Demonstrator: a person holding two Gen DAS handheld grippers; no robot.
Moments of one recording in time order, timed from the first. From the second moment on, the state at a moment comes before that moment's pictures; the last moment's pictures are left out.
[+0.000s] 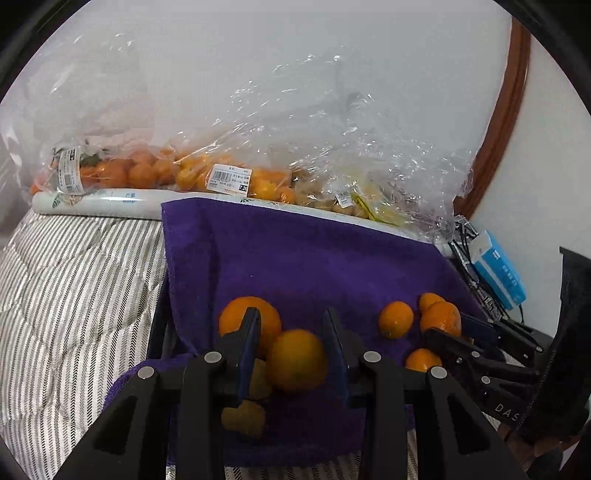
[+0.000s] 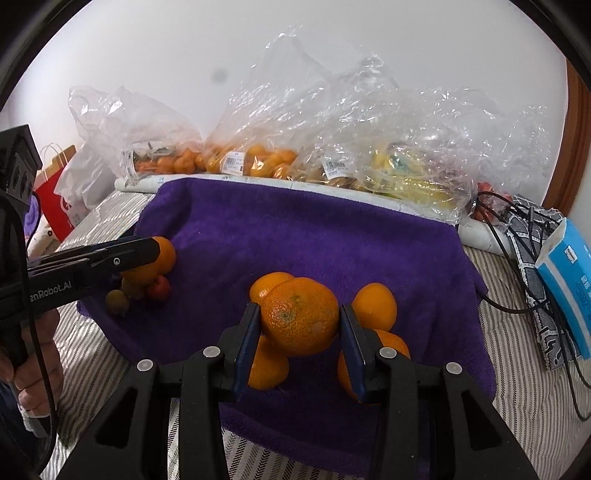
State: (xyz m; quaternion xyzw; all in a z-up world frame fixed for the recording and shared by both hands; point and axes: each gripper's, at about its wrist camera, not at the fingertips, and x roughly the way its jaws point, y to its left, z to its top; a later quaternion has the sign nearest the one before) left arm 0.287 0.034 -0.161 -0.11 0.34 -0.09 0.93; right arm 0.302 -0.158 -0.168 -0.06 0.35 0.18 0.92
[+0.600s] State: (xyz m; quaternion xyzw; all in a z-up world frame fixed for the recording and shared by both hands) left arm 0.286 0.030 -0.162 -0.10 0.33 -0.10 0.93; right arm 0.303 -0.155 -0.170 -0.07 0.36 0.18 0.92
